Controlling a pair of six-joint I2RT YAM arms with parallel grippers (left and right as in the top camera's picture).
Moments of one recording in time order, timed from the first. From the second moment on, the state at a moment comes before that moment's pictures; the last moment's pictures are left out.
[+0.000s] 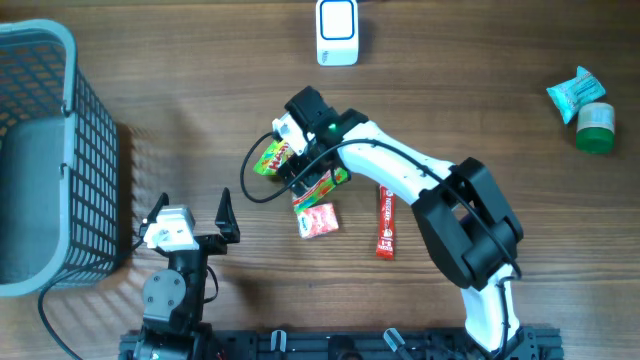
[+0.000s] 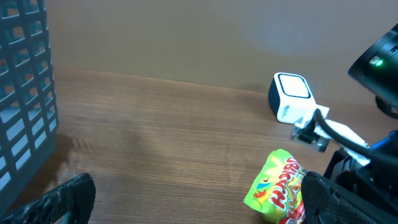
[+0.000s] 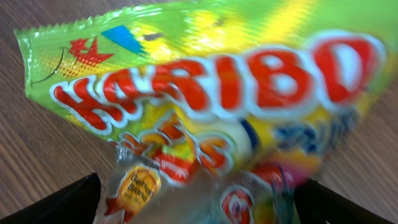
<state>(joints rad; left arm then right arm) -0.17 0.02 0.04 -0.12 -0.19 -0.16 0.69 2.12 1.51 -0.63 -0.18 -0.14</state>
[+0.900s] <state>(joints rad) -0.17 0.02 0.04 -0.12 -0.19 -0.16 0.38 1.94 1.73 -1.60 -0.95 0.55</state>
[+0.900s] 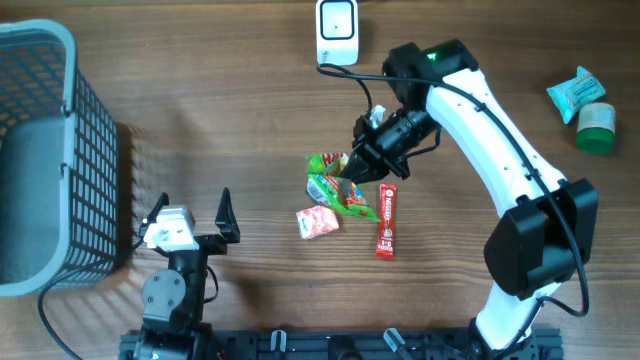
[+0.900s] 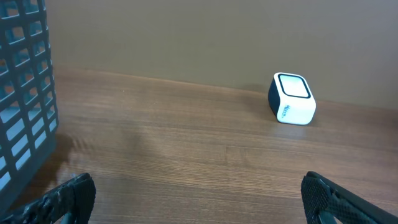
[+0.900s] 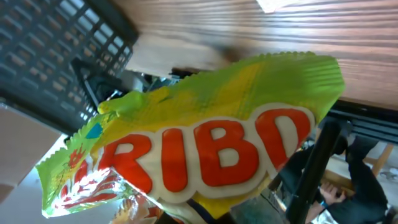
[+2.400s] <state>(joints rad) -0.17 0.02 0.04 -0.12 -0.19 -0.16 0.37 2.38 1.84 0.29 0.19 0.38</state>
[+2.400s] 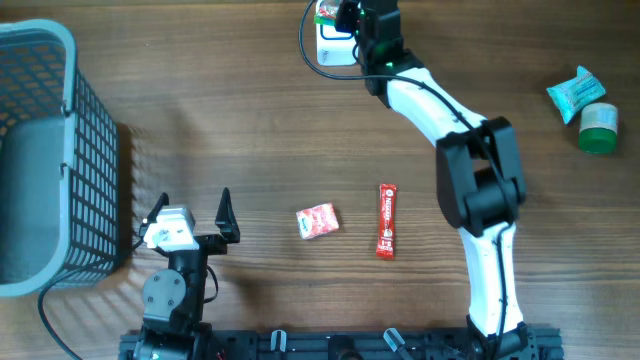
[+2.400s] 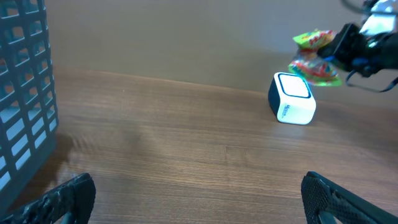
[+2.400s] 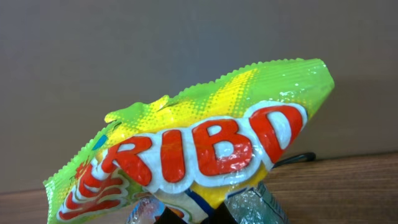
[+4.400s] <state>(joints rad) -0.17 0.02 0.04 -0.12 -0.19 -0.16 0.31 1.97 1.57 -1.27 -0.21 0.61</state>
